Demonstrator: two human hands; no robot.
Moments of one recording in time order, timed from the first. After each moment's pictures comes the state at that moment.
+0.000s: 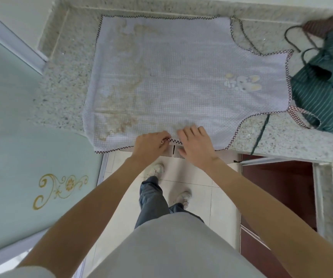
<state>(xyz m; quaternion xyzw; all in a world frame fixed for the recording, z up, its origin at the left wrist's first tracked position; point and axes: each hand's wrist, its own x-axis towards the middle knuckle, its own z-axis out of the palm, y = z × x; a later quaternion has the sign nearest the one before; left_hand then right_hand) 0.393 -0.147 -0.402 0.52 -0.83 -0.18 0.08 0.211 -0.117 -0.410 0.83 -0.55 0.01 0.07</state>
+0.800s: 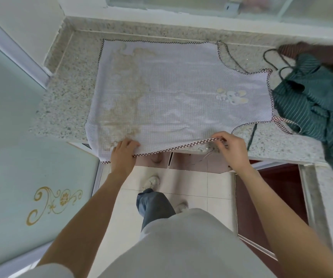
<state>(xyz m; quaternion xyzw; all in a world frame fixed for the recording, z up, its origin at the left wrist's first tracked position) 0.476 -0.139 -0.428 0.62 -0.76 -0.18 0.10 0.137 -0.086 -0.370 0.62 -0.70 0.30 -0.21</state>
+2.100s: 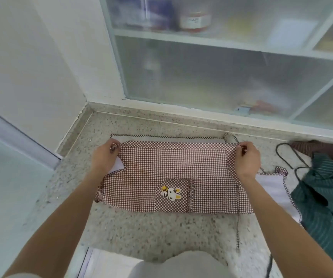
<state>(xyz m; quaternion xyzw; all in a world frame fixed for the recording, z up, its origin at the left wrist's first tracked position) 0.489 -0.451 -0.313 0.72 -0.63 -0.22 0.20 0.079 -0.393 -0.314 0.44 -0.82 0.36 -0.08</state>
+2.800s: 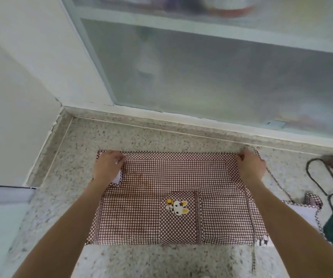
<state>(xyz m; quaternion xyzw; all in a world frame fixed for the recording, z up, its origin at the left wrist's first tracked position) 0.487 -0.581 -0.412 0.69 -0.69 -0.22 0.04 0.055 -0.527 -0.406 0.46 -0.88 0.00 -0.09</state>
